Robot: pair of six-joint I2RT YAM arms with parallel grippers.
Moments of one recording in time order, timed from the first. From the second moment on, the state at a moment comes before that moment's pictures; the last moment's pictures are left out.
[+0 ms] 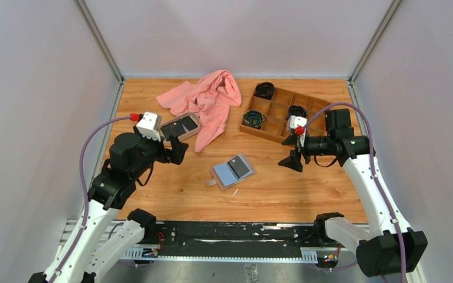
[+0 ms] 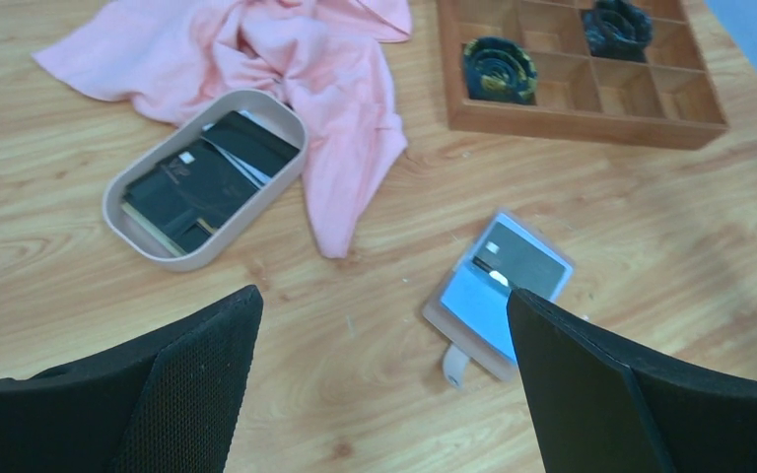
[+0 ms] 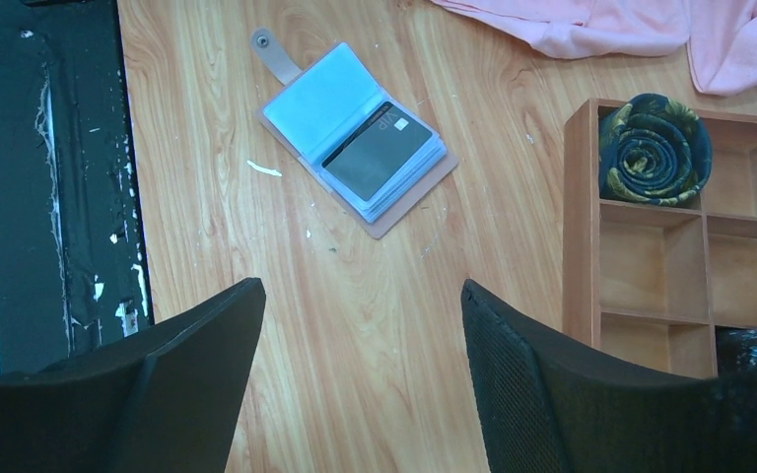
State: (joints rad) left arm -0.41 0.62 0.84 -0.52 0.05 -0.19; right arm 0.13 1.03 1.02 -0.90 -0.98 -0.90
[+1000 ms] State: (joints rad) left arm -0.29 1.01 0.81 -0.25 0.06 -0.55; right arm 0.13 1.05 0.97 -0.82 -0.97 -0.80
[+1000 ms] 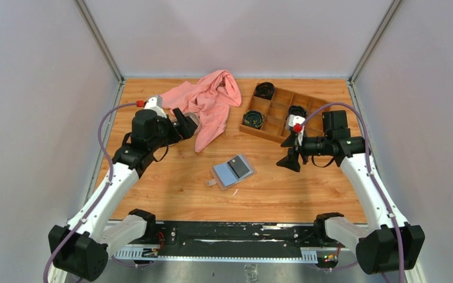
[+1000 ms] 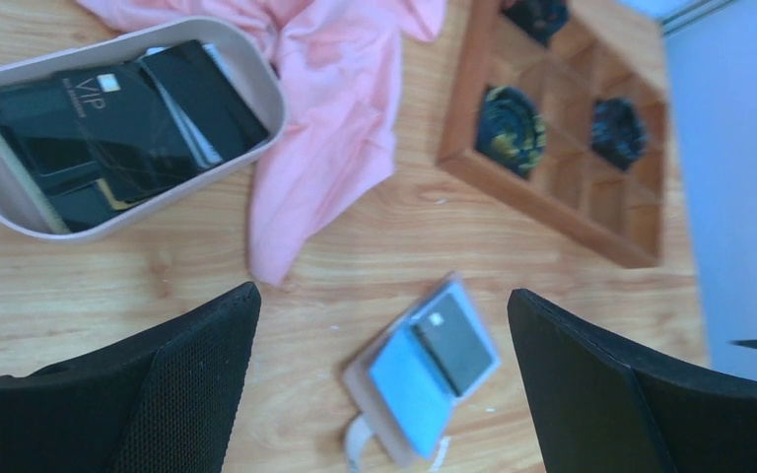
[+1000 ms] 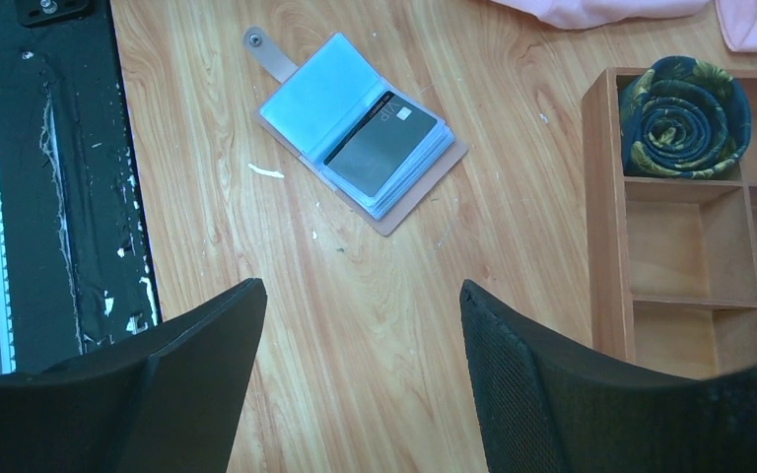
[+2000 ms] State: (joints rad) left arm -0.46 0.82 1.06 -0.39 0.18 -0.89; right arm -0.15 1.18 0.97 -0.89 -1.07 -0.91
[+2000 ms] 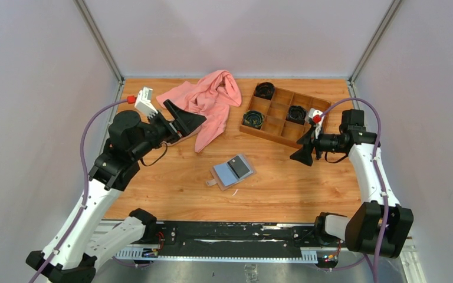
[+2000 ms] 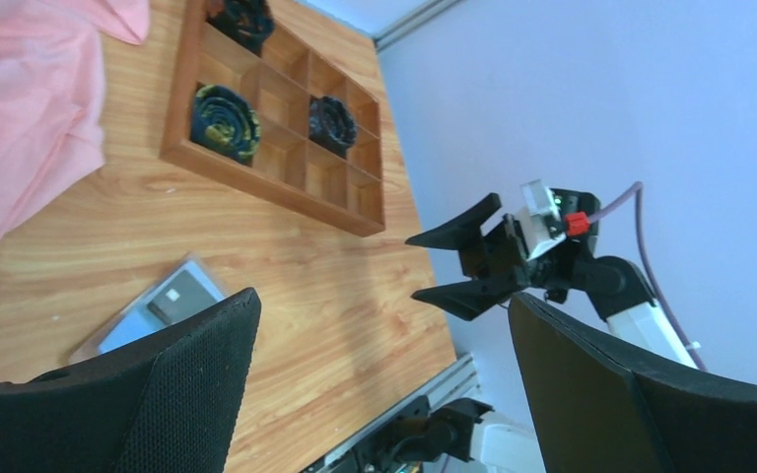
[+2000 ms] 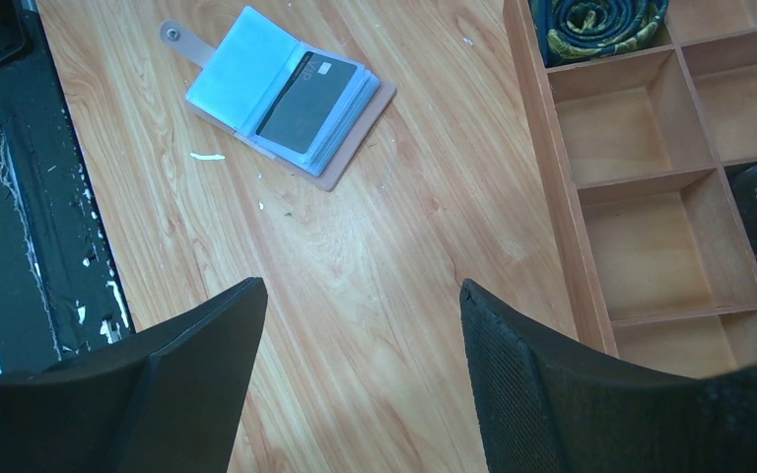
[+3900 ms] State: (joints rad) left arm -0.28 1.17 0.89 -0.22 0.09 -0.44; right arm 0.07 1.04 0.96 -0.83 -0.96 -0.80
